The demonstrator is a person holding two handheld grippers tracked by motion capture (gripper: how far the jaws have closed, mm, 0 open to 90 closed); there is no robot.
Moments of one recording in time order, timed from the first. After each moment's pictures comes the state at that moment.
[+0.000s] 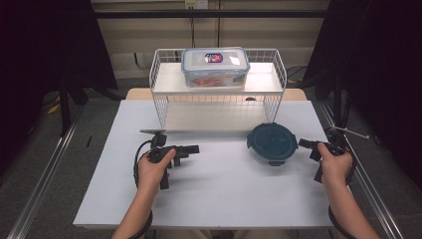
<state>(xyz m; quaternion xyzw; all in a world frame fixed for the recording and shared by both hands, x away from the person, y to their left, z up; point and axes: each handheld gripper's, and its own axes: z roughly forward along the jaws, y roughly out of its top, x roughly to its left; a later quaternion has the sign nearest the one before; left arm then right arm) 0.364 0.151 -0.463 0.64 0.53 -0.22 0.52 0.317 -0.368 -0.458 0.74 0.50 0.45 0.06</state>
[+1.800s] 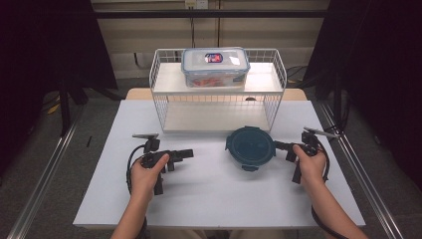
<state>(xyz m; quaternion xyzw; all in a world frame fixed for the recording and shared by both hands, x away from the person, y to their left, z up) 0.348 0.169 -0.462 0.64 0.53 -0.22 0.52 0.334 -0.308 -0.478 0.68 0.55 0.49 -0.01</state>
